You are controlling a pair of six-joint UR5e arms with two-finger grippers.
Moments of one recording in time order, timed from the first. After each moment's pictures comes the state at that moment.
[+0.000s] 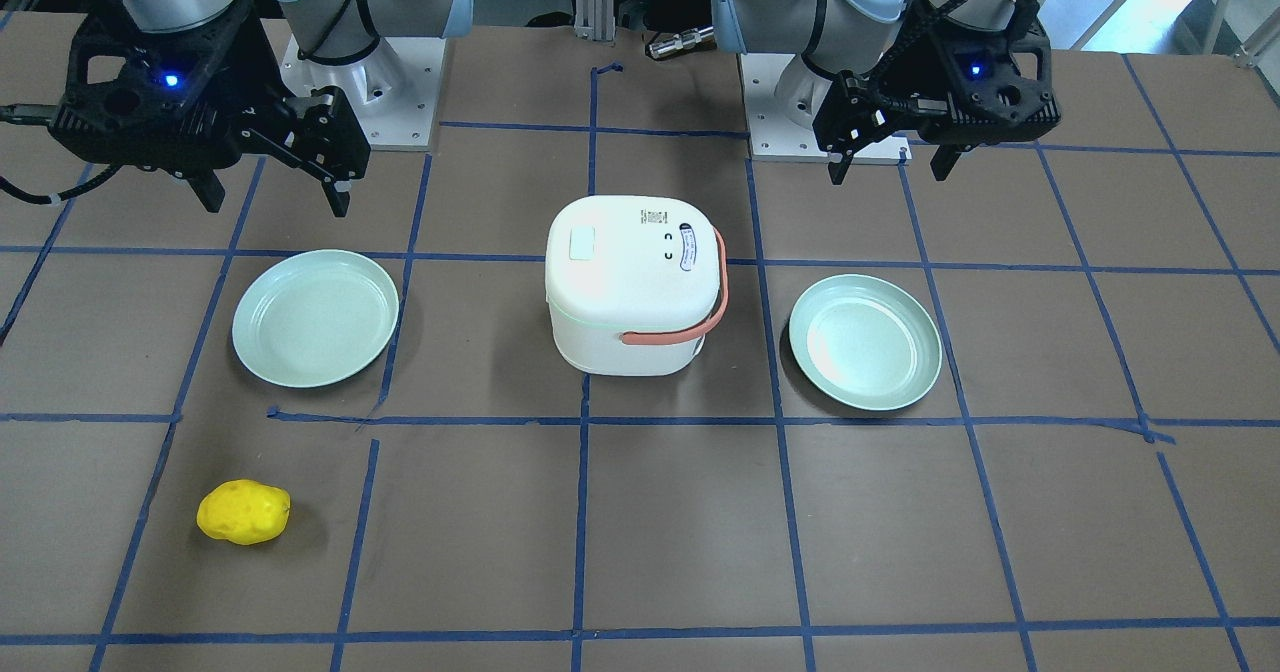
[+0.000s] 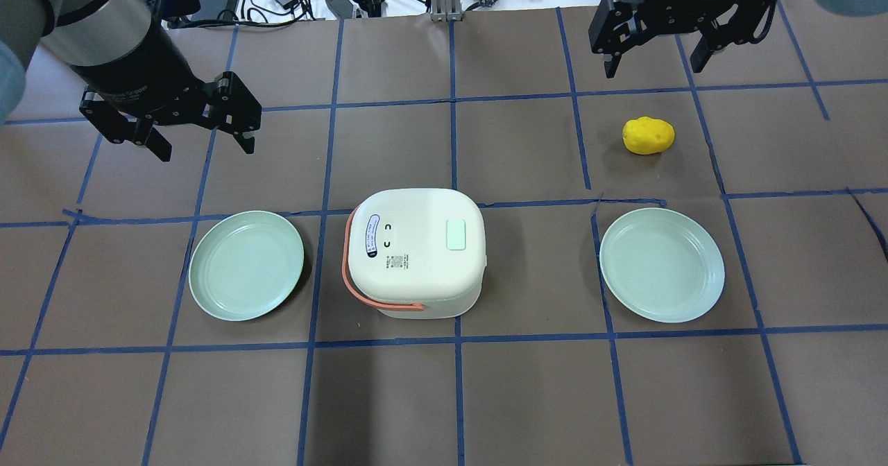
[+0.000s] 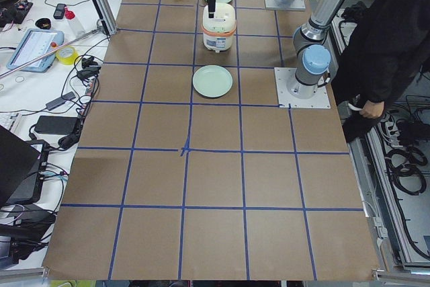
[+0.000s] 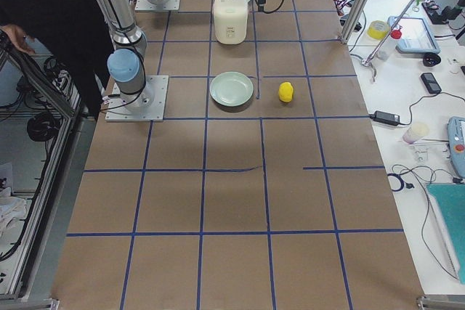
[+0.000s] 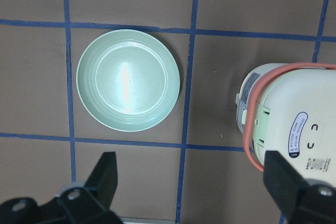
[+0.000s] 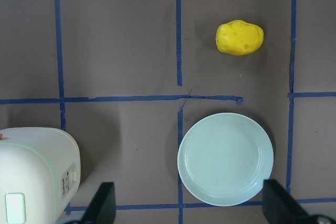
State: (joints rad) left arm -1.55 -1.50 -1.59 -1.62 1.59 -0.05; right arm 1.61 -1.51 1.39 -1.52 -1.60 0.05
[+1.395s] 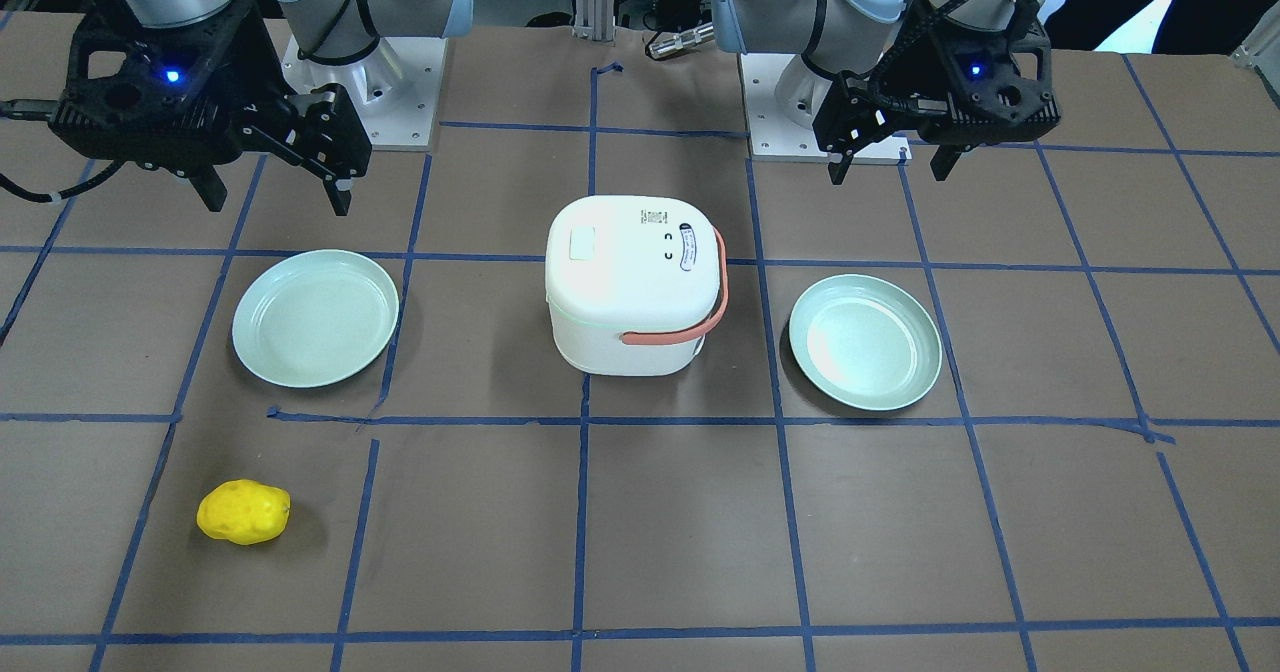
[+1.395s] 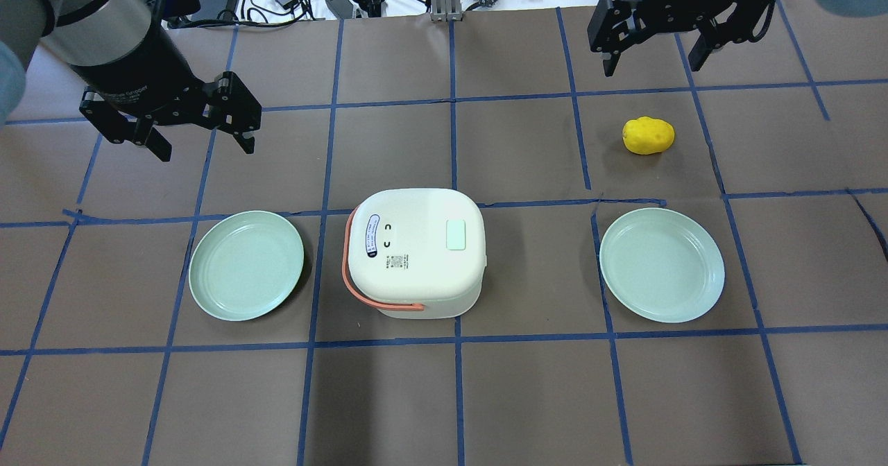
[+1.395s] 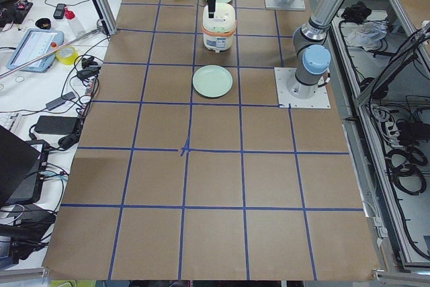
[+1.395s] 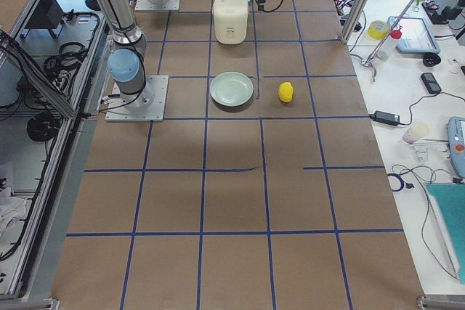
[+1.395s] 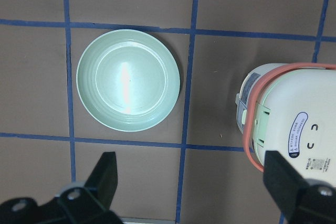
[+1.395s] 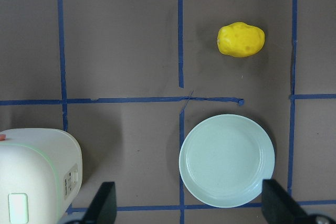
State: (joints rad) left arm -1.55 -1.50 -1.59 -1.62 1.59 -0.05; right arm 1.61 -1.51 1.39 -1.53 -1.60 0.05
